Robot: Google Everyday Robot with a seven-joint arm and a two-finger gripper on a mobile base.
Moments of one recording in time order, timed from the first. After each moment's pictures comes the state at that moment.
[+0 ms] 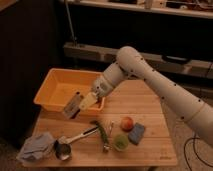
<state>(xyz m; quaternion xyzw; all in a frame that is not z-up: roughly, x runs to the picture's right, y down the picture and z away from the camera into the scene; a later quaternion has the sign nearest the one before) -0.094 0.079 0.580 0.28 -0.55 -0.74 0.26</state>
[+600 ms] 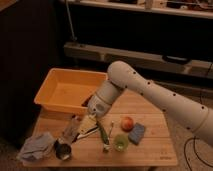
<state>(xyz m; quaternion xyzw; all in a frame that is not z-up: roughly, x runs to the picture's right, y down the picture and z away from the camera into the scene) -0.091 0.155 0.565 0.25 -0.58 -0.76 0.19</state>
